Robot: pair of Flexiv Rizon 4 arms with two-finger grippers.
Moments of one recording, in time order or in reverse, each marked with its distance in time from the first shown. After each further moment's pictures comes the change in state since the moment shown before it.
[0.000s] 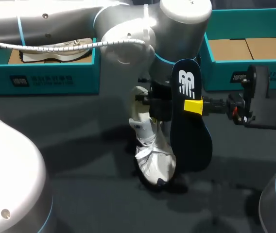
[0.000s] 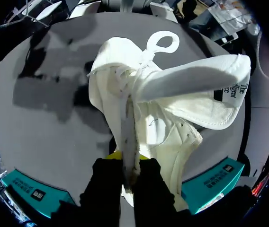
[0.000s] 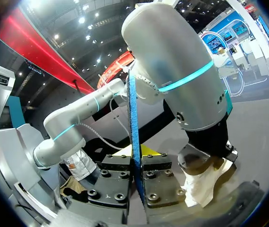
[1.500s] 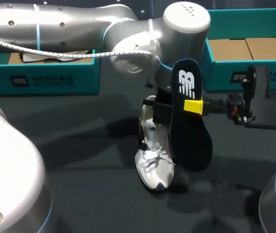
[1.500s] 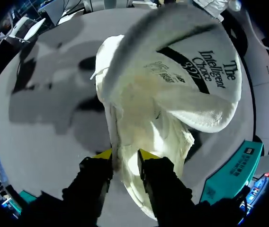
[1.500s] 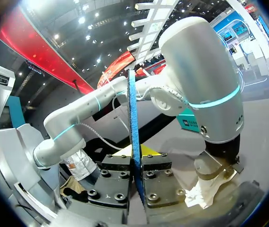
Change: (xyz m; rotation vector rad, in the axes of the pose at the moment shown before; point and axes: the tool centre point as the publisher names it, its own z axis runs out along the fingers) left arm -0.029 0.010 0.045 0.062 -0.040 0.161; right arm 0.000 0.000 0.000 0.000 0.000 0.000
